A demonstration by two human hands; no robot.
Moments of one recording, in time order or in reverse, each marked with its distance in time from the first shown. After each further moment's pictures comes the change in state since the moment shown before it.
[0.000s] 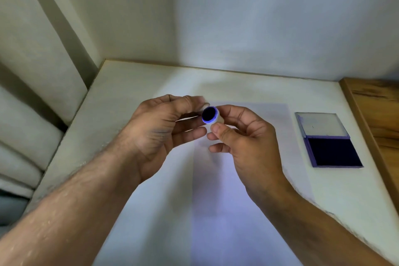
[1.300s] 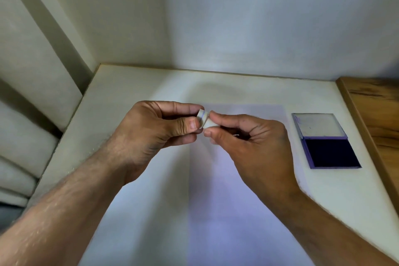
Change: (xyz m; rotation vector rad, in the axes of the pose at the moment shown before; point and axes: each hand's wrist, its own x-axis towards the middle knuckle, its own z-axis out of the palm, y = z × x) left_hand 0.008 -0.004 -0.015 0.244 -0.147 0.112; right_hand -0.004 -0.010 -0.012 -0.174 0.031 -0.197
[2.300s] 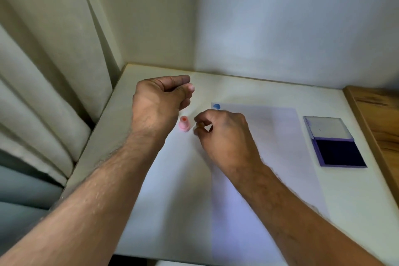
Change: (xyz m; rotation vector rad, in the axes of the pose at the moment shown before) left_hand 0.009 0.009 -0.025 0.087 0.489 0.163; right_hand 0.011 0.007 0.073 -0.806 -0.154 -0.141
